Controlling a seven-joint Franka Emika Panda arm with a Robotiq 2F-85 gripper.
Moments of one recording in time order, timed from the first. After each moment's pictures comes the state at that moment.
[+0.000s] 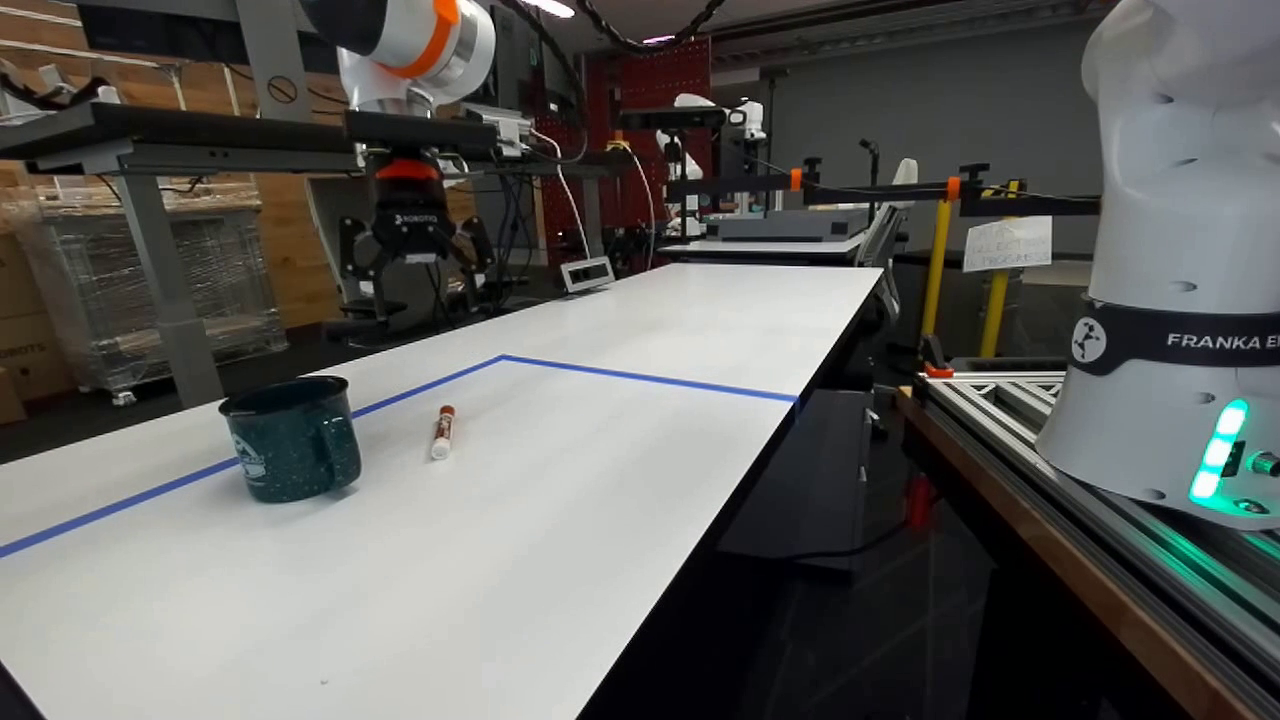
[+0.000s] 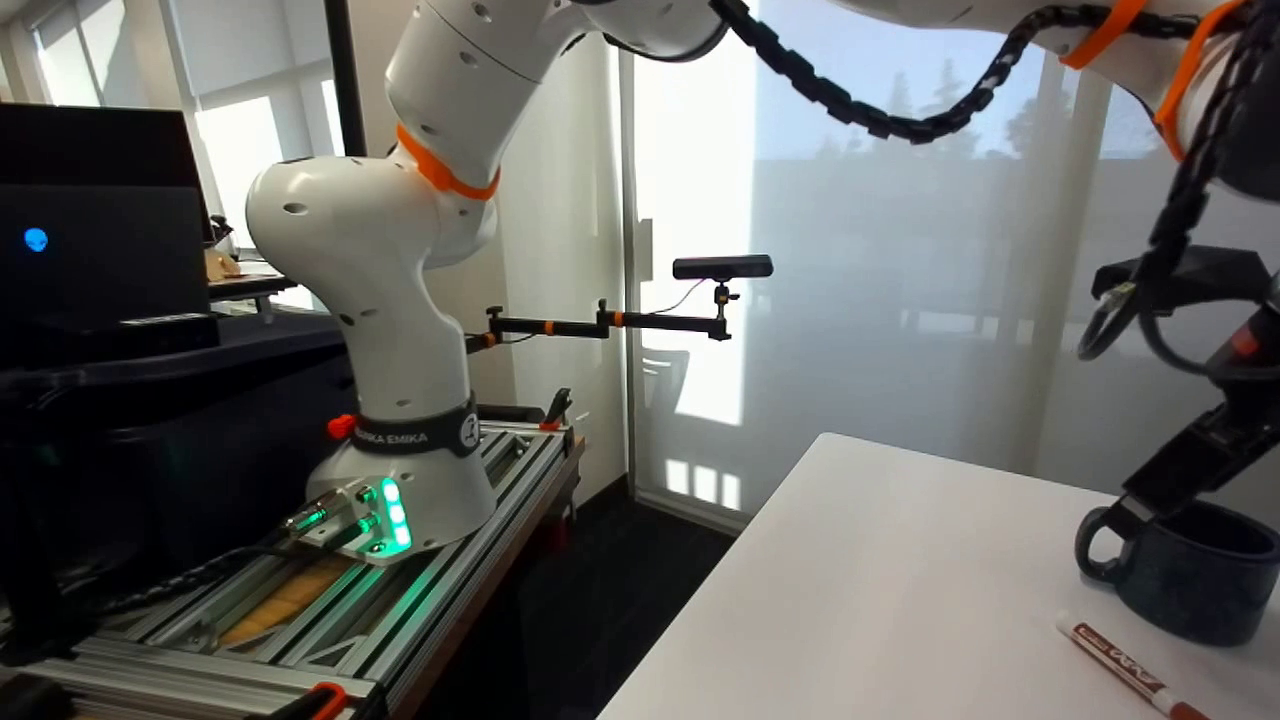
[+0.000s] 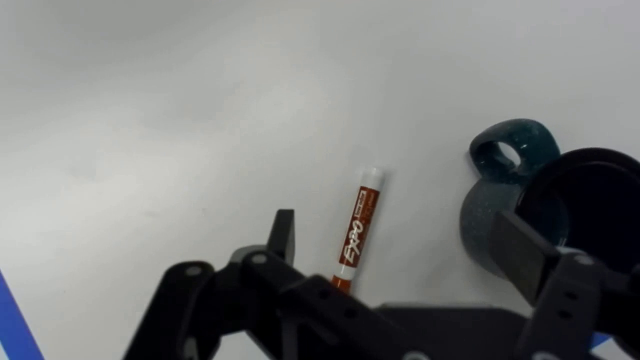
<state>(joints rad) -0.15 0.69 -0.10 -1.39 0.32 1.78 0.52</state>
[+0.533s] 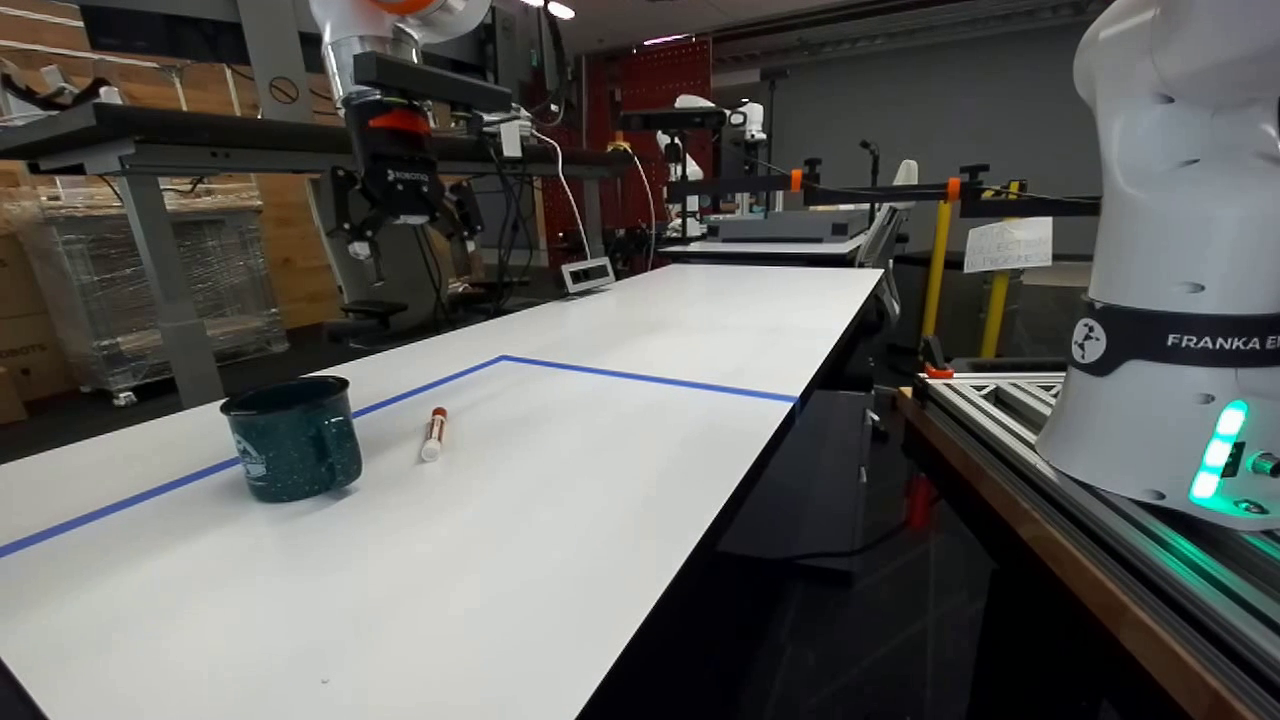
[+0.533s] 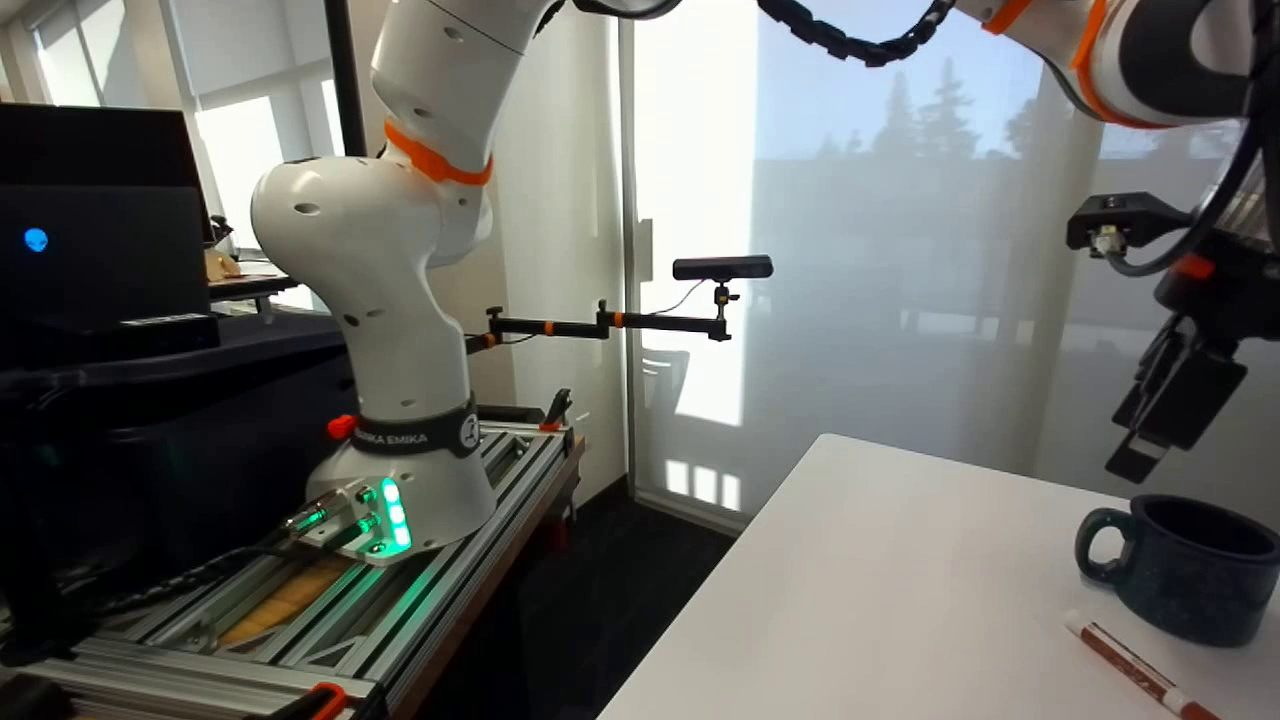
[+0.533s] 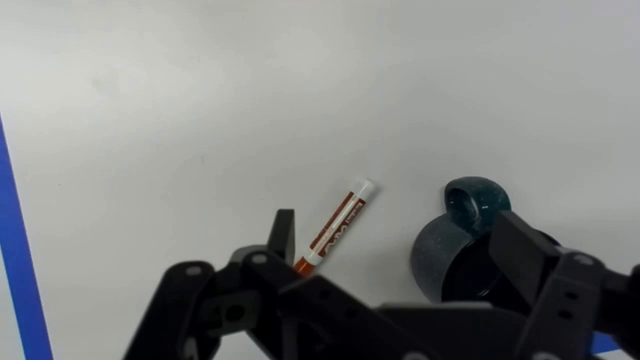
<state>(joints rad) -0.07 0.53 -0.09 -1.55 0.19 1.88 0.28</state>
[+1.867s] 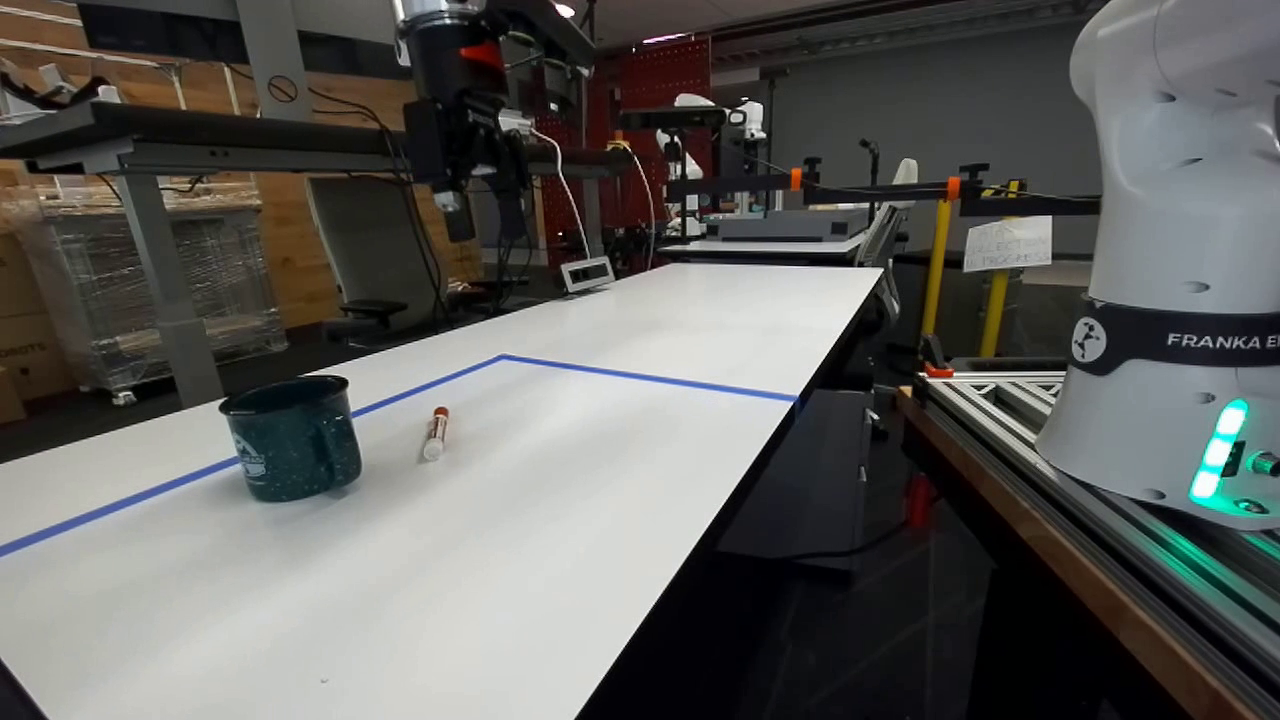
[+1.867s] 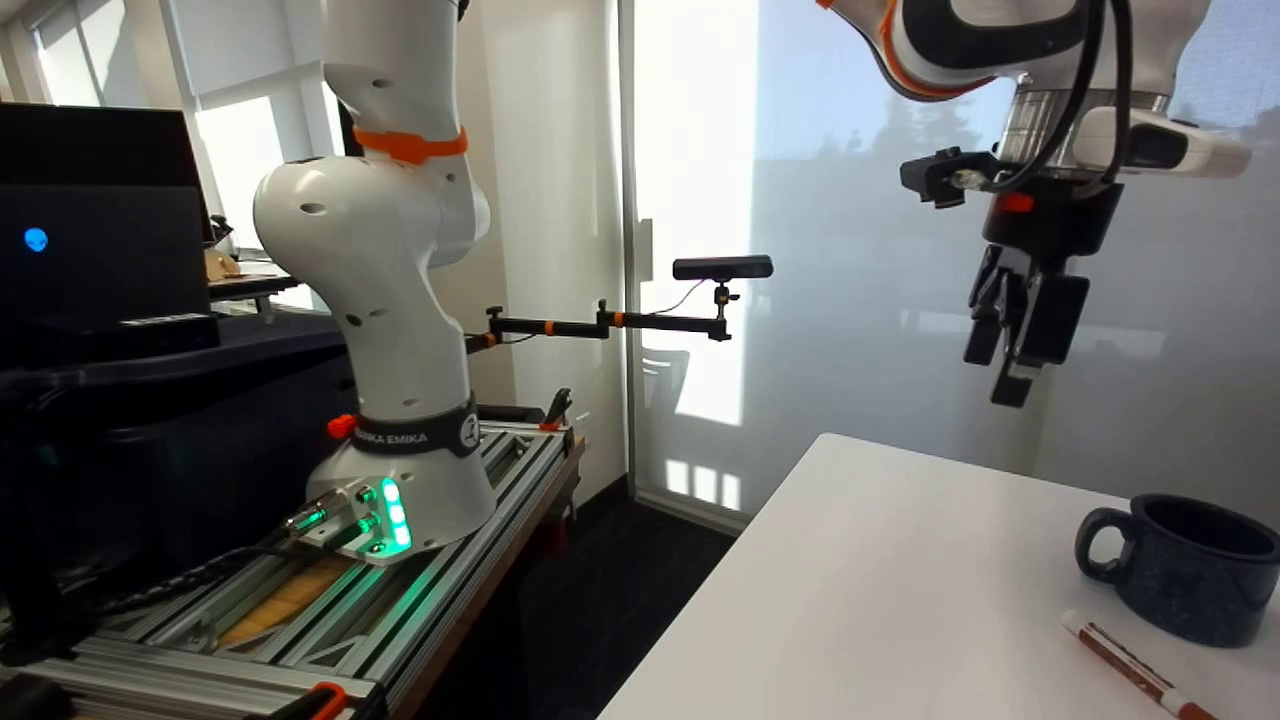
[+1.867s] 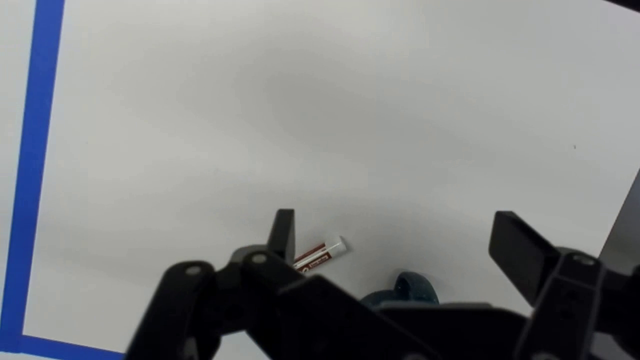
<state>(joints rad) -0.04 0.14 -0.04 -2.03 0.05 2.07 0.01</state>
